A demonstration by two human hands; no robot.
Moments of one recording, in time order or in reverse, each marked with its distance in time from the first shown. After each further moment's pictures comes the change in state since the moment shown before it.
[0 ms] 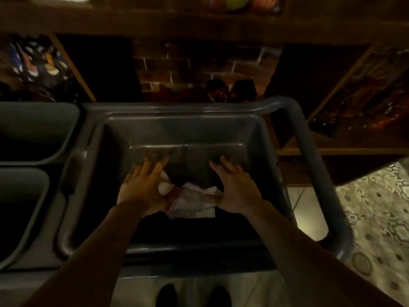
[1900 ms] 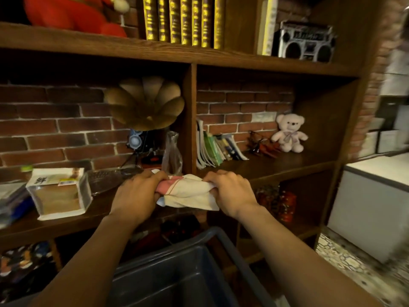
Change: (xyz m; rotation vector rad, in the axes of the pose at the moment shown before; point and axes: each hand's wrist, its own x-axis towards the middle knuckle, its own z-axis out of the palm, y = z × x) left_hand -0.023 0.158 -0.351 0.114 0.594 0.592; right_hand -0.141 -0.097 -0.352 -0.232 0.779 0.076
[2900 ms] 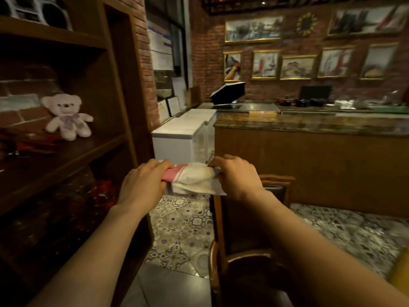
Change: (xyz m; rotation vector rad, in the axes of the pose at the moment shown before) left_hand 0.009 0.559 0.086 -0.480 -0.040 0.818; right_hand -0.398 0.318 -0.212 -0.413 0.157 0.868
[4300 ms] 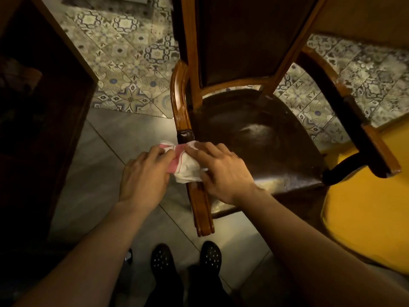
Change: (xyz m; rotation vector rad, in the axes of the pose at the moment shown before) left_hand -0.261 0.032 0.470 -0.099 -0.681 0.090; right_hand -0.291 0.110 0.430 0.193 -0.647 0.161
